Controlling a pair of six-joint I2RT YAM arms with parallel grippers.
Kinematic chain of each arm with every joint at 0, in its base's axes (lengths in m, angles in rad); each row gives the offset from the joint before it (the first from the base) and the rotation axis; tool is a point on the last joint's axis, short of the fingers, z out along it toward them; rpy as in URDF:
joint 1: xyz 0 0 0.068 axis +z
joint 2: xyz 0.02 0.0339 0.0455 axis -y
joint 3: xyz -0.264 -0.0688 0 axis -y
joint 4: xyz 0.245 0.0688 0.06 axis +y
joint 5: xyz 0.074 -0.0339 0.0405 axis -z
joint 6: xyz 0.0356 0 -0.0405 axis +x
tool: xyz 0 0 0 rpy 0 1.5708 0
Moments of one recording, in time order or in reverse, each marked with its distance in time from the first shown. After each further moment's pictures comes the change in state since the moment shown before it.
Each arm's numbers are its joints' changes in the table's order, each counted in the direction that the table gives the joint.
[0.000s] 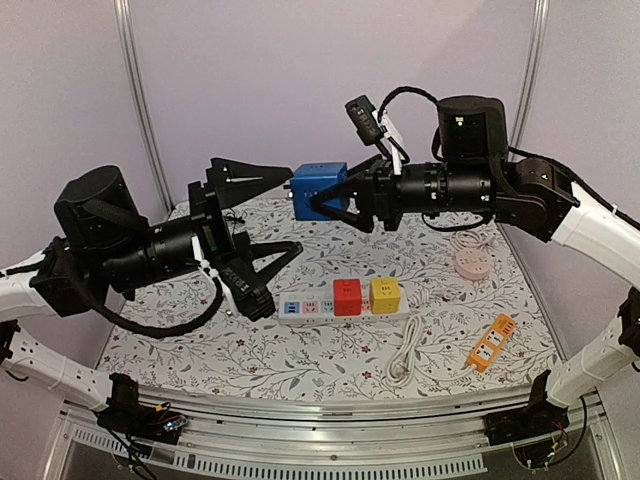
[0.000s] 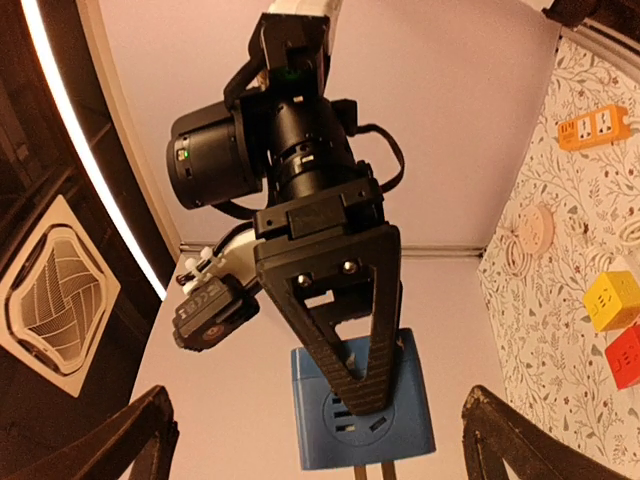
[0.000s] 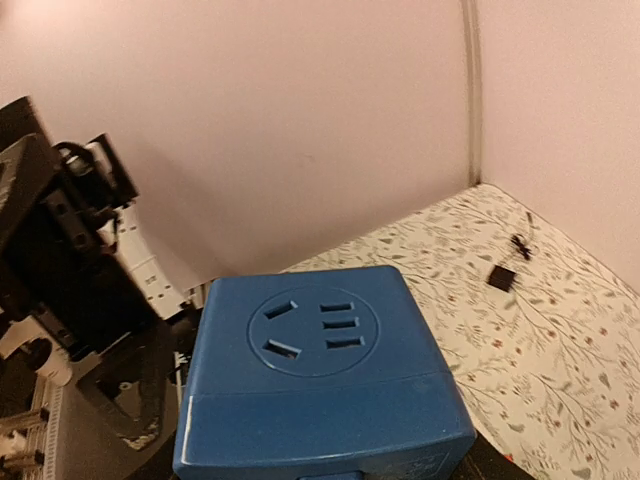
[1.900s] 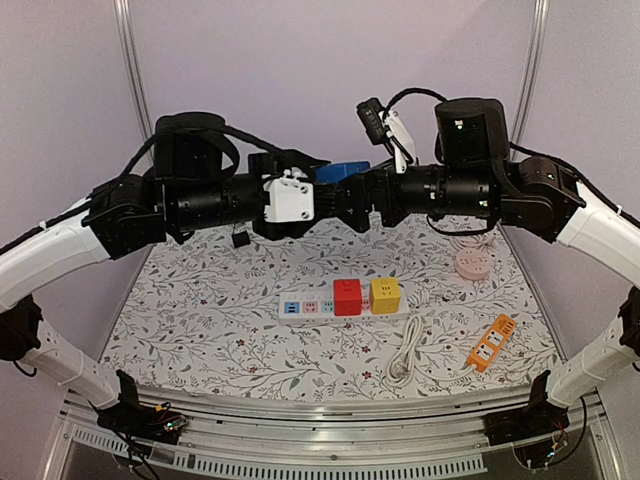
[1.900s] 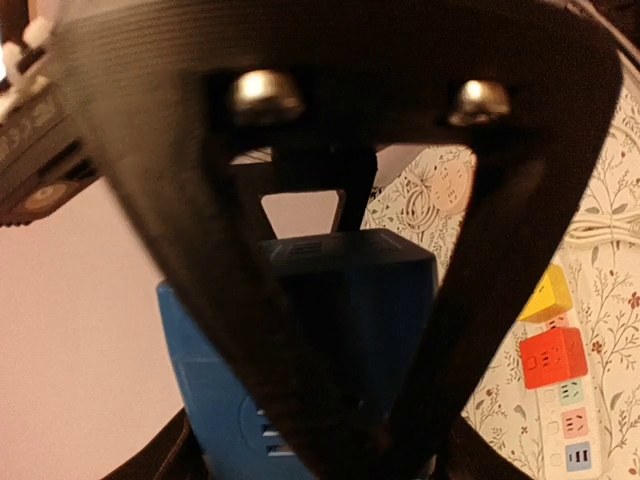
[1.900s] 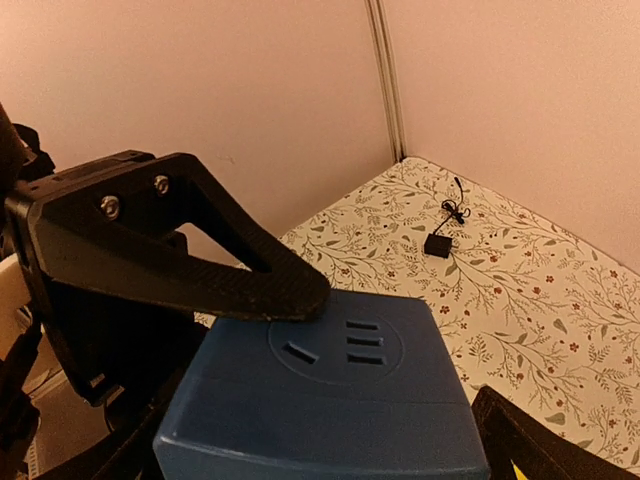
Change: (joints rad) left arm 0.225 -0.335 0.346 0.298 -0.005 -0.396; right arm 0.021 0.012 0.024 0.134 0.396 0.151
